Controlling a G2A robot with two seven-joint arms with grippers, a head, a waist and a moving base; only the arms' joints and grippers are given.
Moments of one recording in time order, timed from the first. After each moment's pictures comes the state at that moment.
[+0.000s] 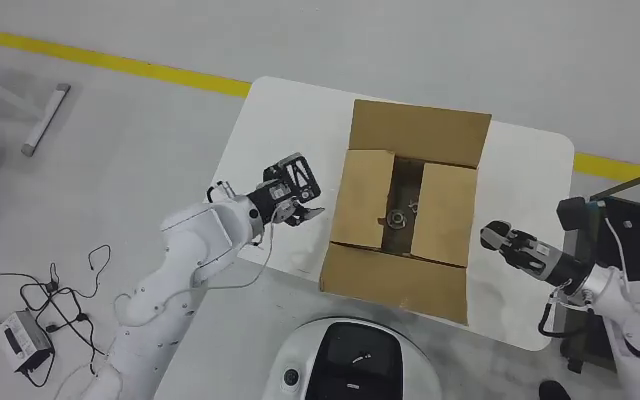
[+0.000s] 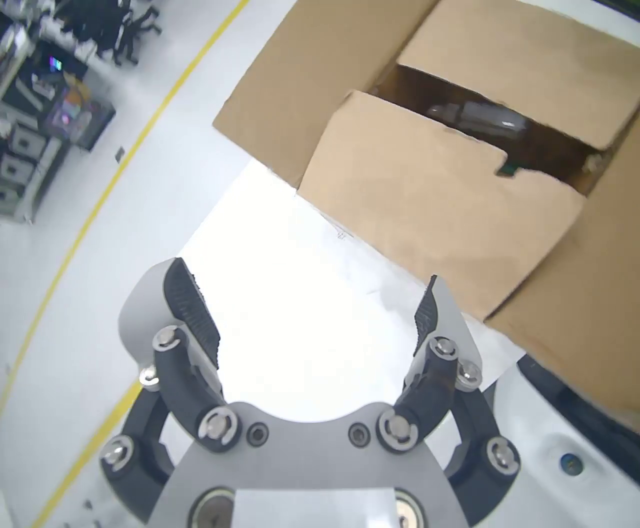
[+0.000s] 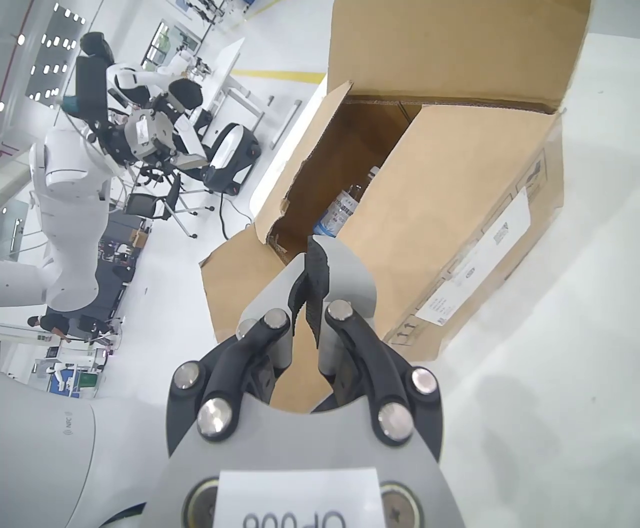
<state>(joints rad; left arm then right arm) 1.27 -1.12 -1.38 -2.04 1.56 -0.75 -0.53 -1.54 -0.93 1.74 -1.83 -0.08 -0.53 0.90</state>
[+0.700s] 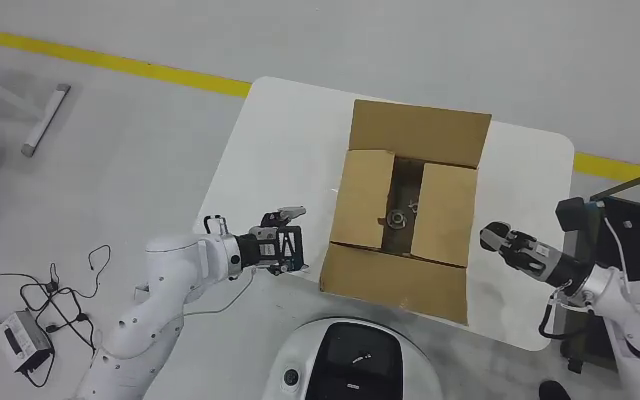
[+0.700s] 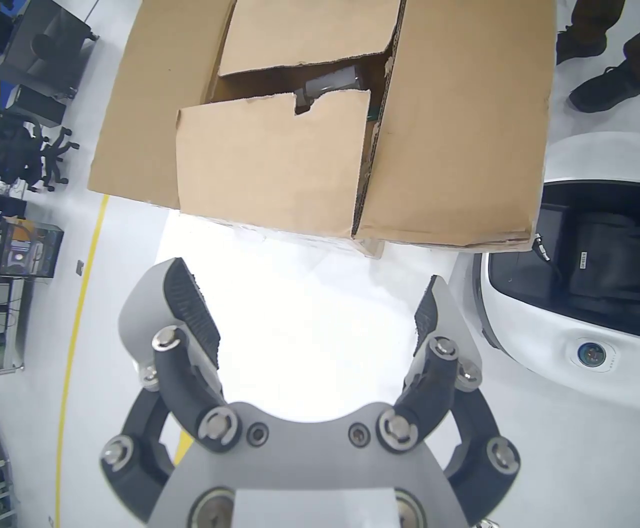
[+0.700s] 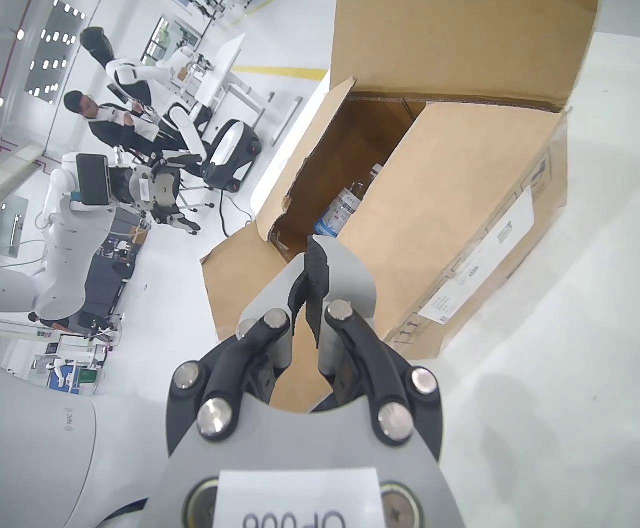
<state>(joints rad) 1.45 -1.07 -1.48 -2.04 1.84 -1.01 -0.06 -1.54 -0.91 1.73 -1.84 -0.08 -0.53 0.90</state>
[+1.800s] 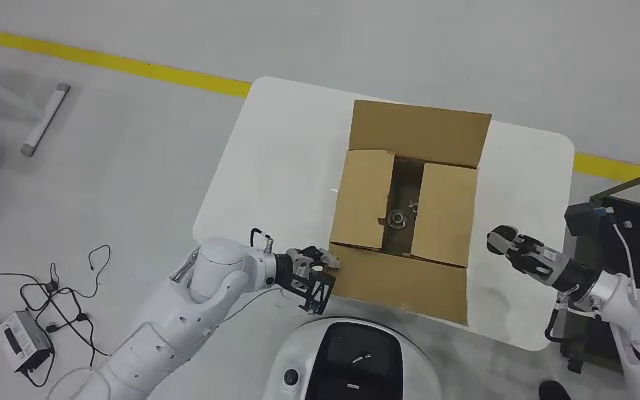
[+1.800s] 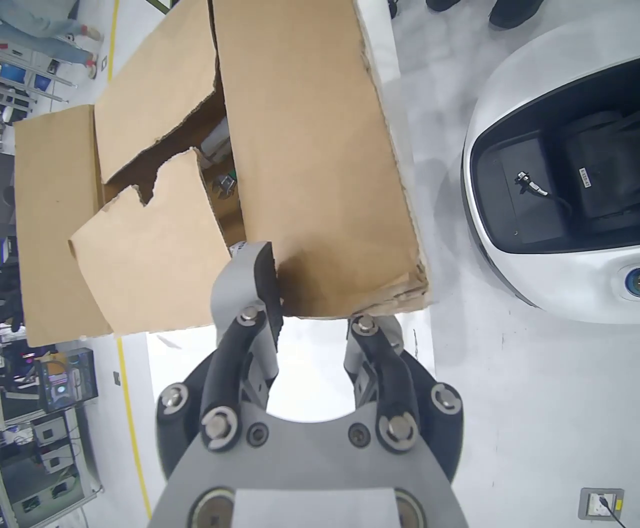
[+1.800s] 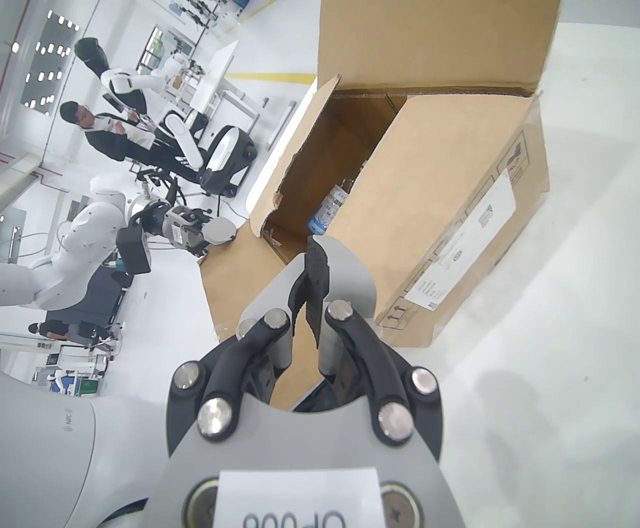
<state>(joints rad) 1.30 -0.99 -1.14 -1.86 2.41 -0.86 0.45 -1.59 -0.90 1.76 -1.83 -0.07 -0.54 0.87</state>
